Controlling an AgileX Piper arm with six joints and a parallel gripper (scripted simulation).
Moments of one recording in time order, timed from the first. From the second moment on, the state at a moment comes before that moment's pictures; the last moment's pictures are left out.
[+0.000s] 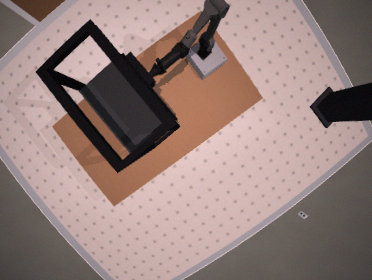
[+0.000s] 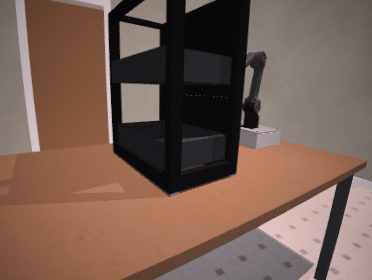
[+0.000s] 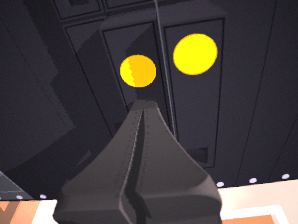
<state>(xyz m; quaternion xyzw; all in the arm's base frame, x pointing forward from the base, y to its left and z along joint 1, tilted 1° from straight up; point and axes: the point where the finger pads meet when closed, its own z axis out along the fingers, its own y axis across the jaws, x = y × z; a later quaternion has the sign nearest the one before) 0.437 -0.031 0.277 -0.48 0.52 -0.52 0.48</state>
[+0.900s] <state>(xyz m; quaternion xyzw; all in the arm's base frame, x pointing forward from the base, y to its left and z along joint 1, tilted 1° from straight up) 0.449 -0.032 0.277 -0.48 0.52 -0.52 0.48</state>
